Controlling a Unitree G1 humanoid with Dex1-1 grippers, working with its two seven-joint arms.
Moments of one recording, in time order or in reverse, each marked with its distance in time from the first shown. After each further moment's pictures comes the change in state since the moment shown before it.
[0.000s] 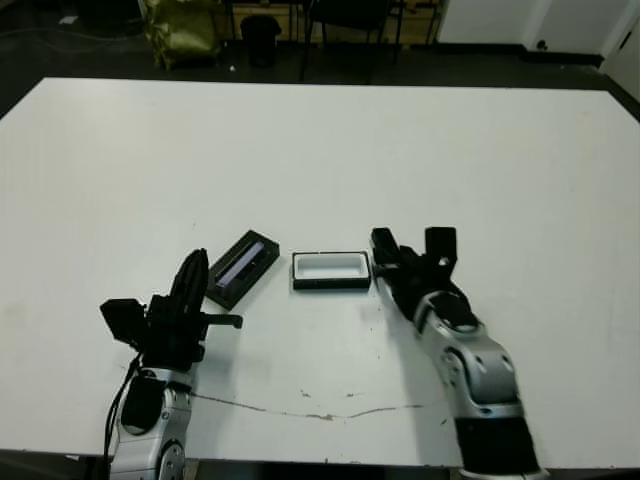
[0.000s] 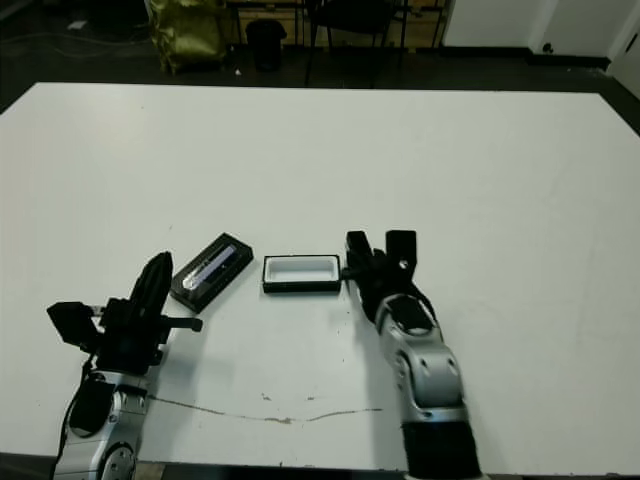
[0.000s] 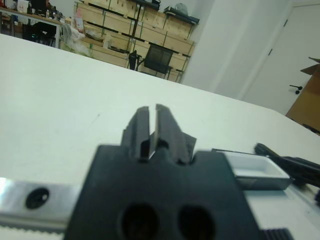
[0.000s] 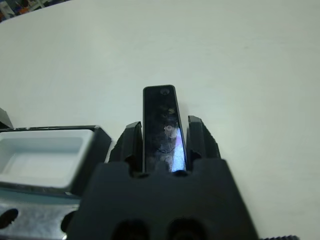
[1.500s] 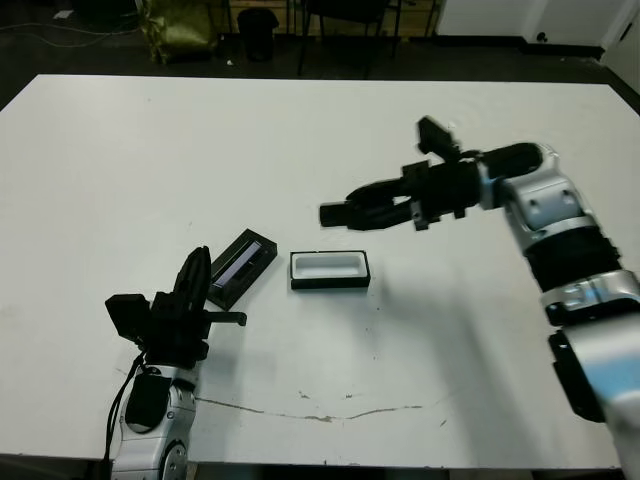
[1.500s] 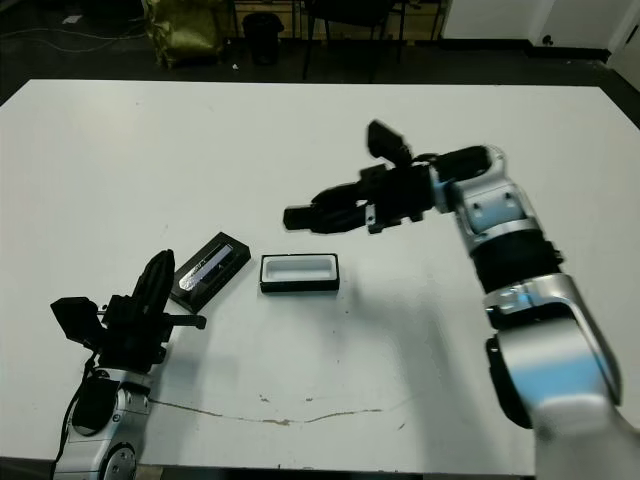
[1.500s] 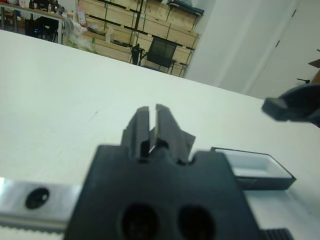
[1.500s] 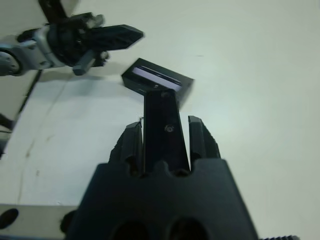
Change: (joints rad) left arm 0.008 -0.004 -0.023 -0.074 0.031 0.082 0.060; right arm -0.815 -0.356 0.334 0.904 -0.007 -0.485 1.364
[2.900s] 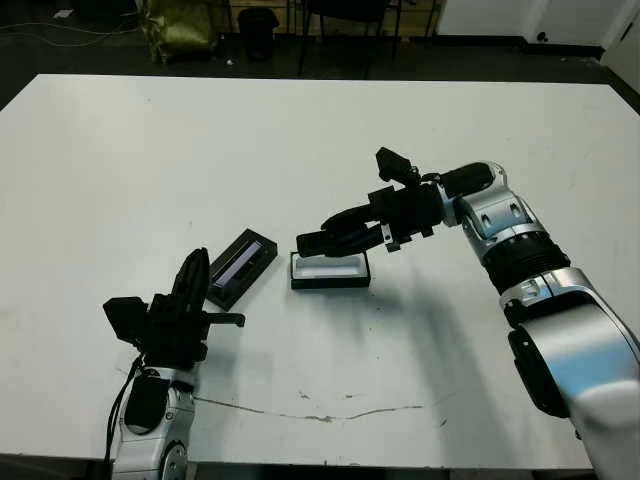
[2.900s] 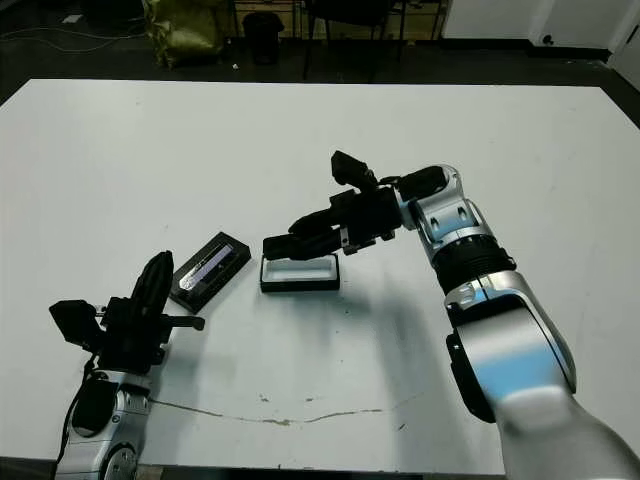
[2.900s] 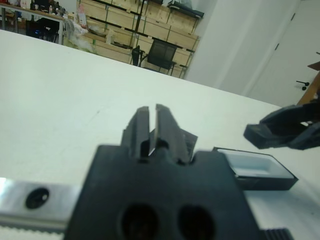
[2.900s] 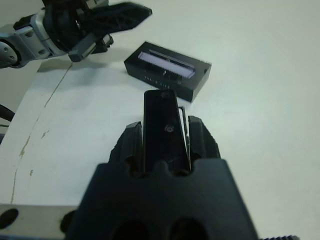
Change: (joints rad) left arm -0.001 -0.001 0.008 0.034 -0.012 -0.037 -0.015; right arm 0.011 0.071 -0.014 0.108 -0.118 -0.048 -0.010
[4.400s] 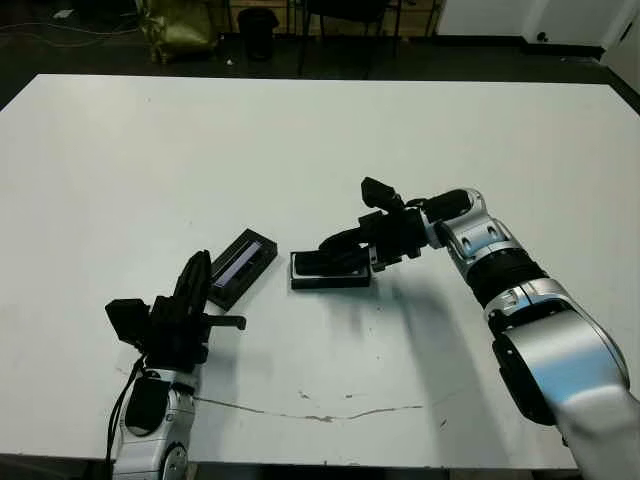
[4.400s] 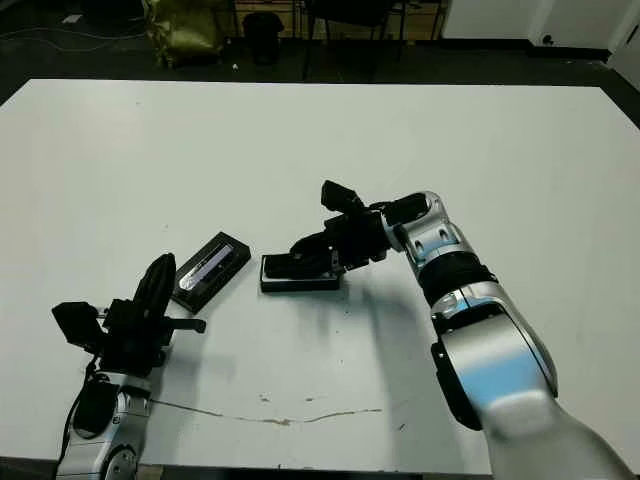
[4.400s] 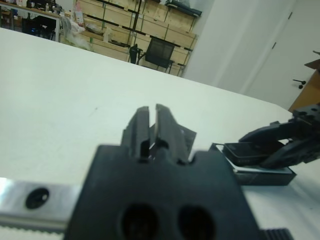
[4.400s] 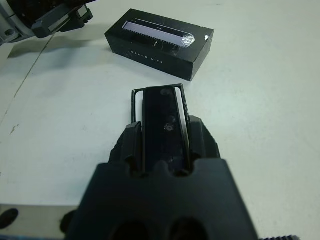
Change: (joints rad) left arm 0.004 0.000 -0.001 0.016 0.000 -0.012 -0.012; right arm 0.019 0.061 -0.002 0.141 -0.064 -0.118 -0.089
